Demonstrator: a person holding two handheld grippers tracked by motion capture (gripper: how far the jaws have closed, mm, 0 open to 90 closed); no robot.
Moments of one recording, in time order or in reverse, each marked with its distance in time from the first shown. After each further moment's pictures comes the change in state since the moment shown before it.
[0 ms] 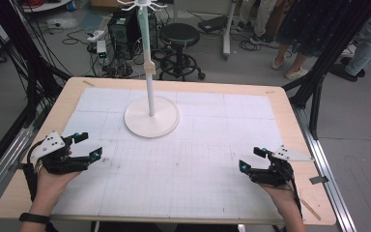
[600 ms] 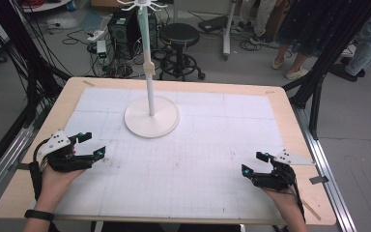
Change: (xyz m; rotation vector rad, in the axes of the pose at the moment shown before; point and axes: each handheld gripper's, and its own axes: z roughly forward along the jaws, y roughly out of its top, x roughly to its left) left arm 0.003 -0.003 0.012 0.020 0.005 -0.026; right arm -0.004 -0.012 -0.006 0.030 -0.014 0.010
